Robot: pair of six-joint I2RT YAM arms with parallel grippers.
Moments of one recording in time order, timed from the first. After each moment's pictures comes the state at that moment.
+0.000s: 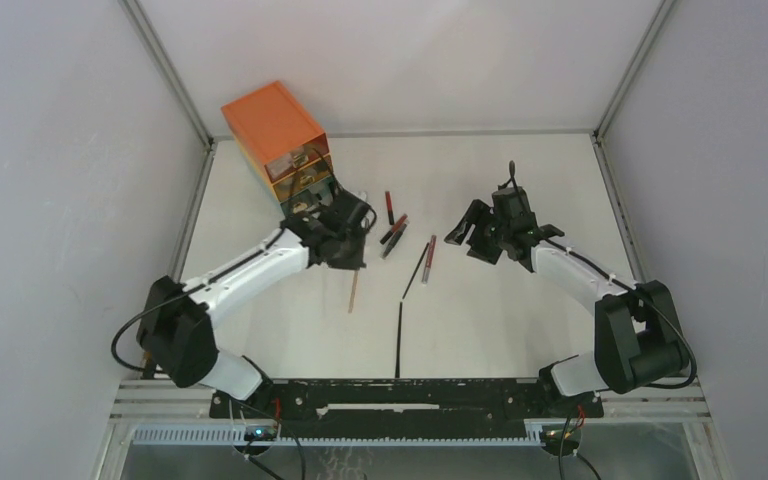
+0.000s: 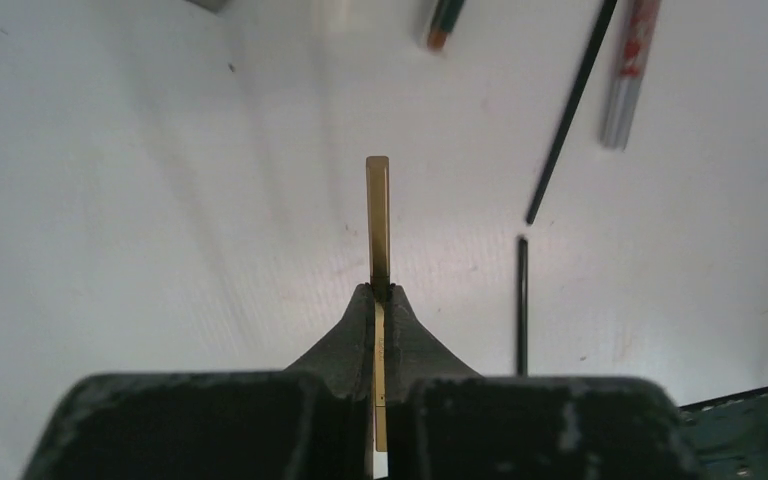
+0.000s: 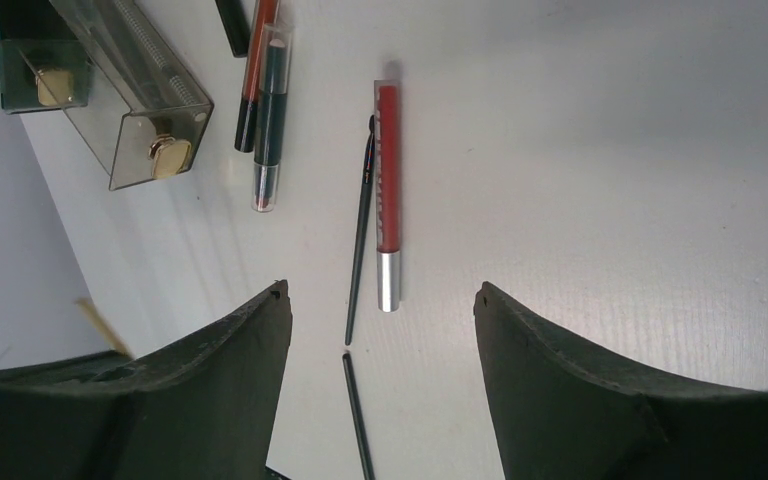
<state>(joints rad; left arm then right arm) -0.72 1.51 1.14 -0.74 -0.17 -0.51 0.33 1.42 0.85 -0.26 -0.20 0.80</state>
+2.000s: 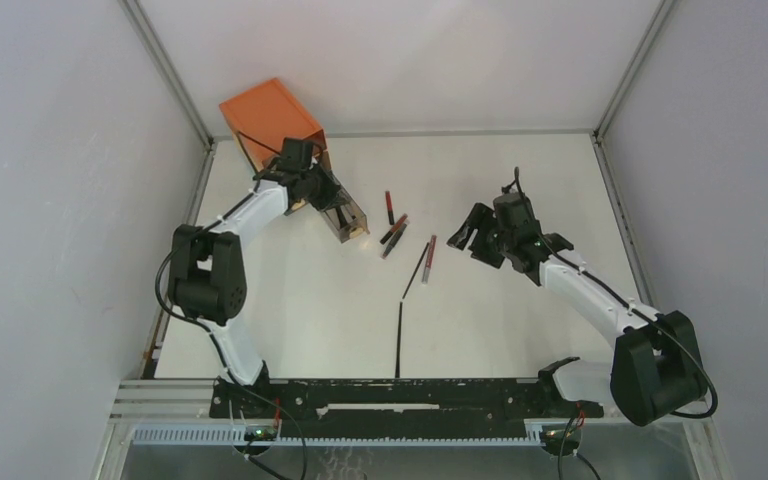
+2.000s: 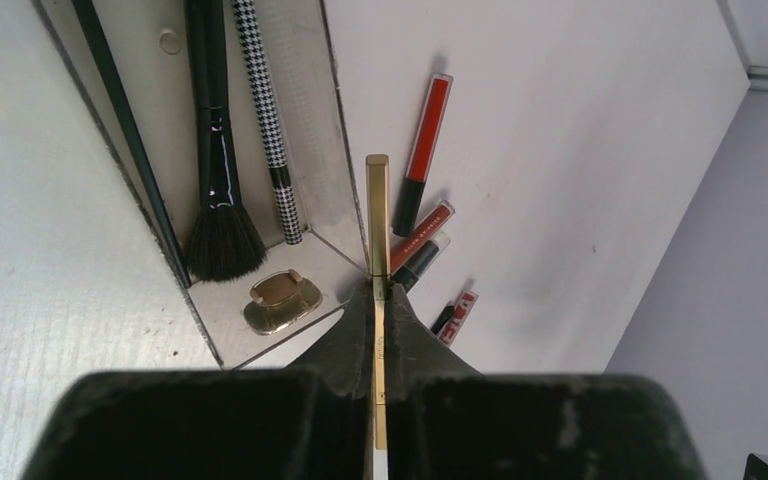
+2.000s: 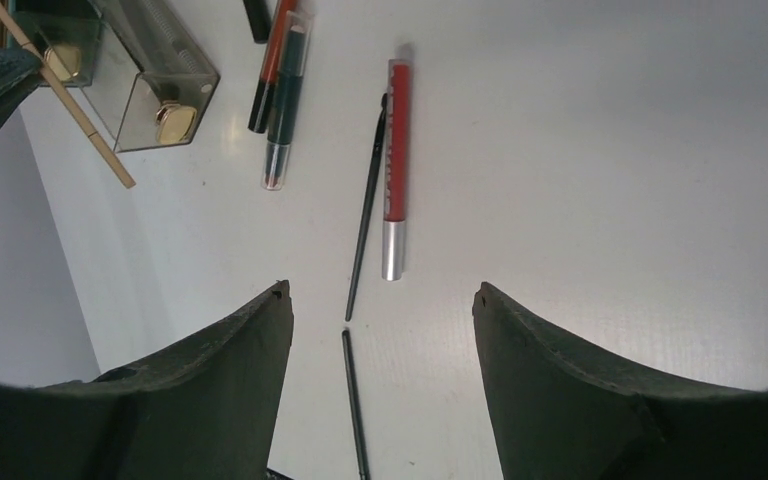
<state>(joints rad) -0.24 1.83 1.39 -0.41 0.20 -0.89 0.38 1.27 0.82 -0.34 -0.10 0.80</state>
